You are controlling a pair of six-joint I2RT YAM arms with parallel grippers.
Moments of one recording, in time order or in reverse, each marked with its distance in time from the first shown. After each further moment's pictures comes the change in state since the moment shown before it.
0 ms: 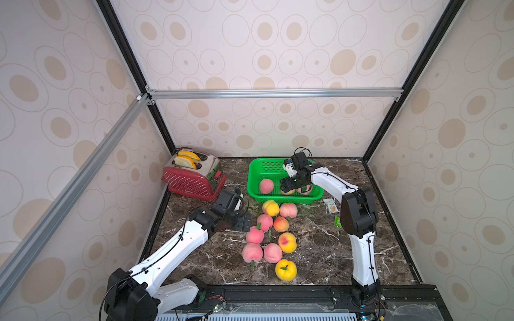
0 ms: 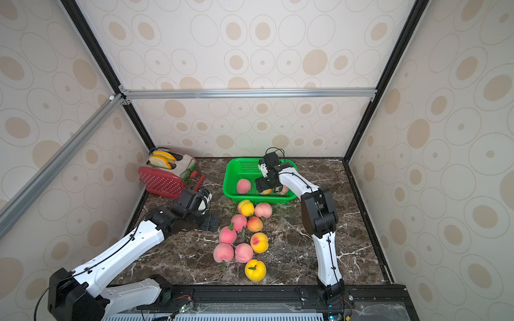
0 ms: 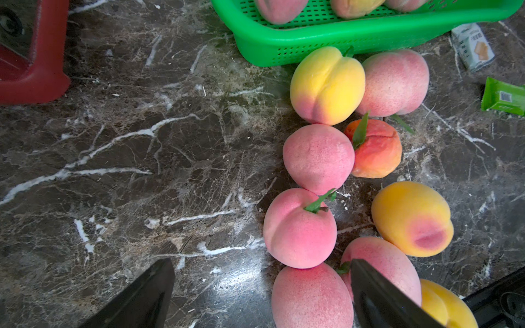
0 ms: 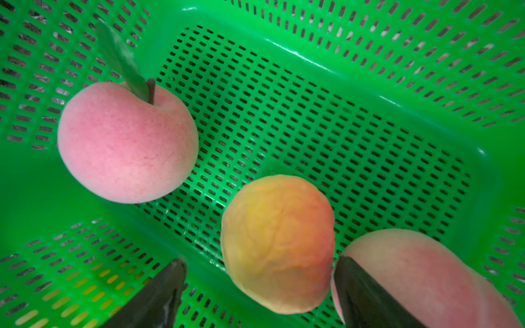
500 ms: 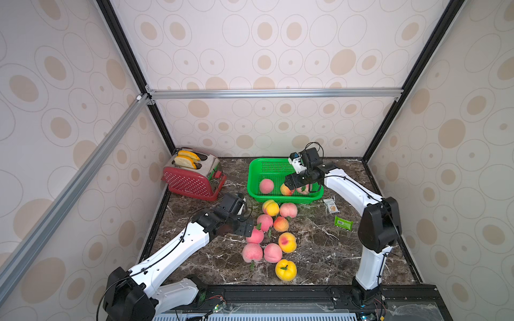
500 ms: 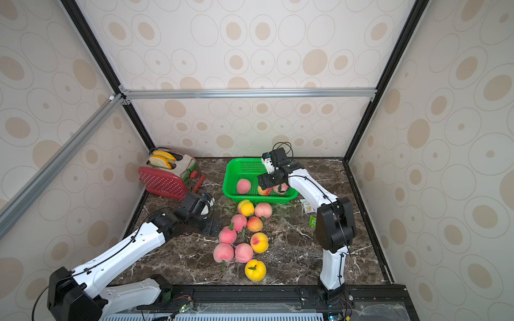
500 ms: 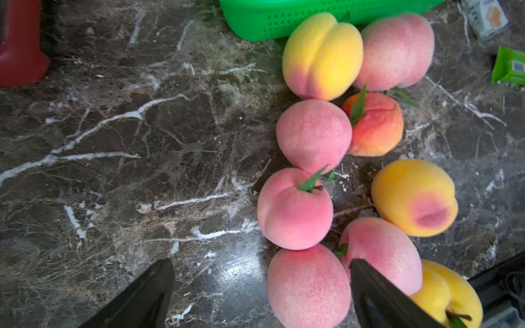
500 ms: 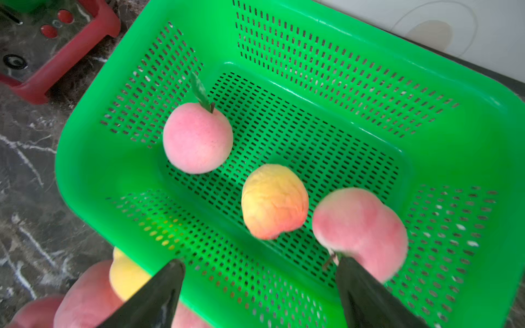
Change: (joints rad) left arm -0.089 -0.014 -0.009 -0.055 -0.021 -0.033; right arm 0.007 -0.328 -0.213 0.041 0.011 -0.028
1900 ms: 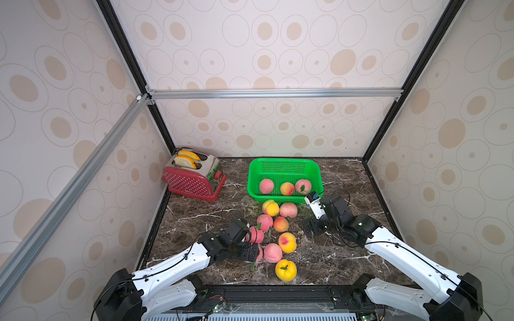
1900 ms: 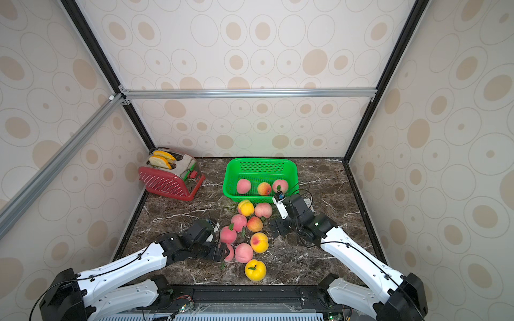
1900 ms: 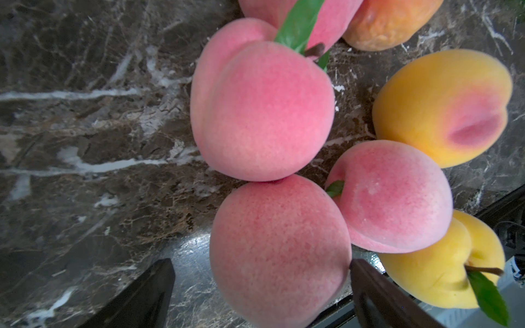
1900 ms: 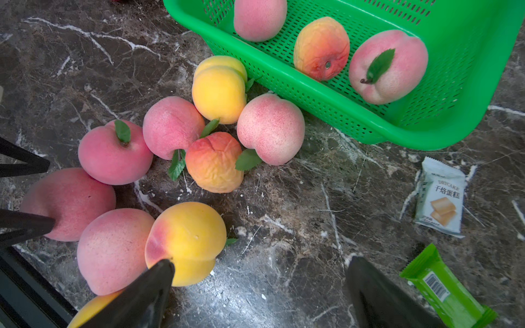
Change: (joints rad) left arm -0.167 -0.097 -0.359 0.218 0.108 -0.258; right arm 0.207 -0.778 -0.748 0.031 0.136 0.126
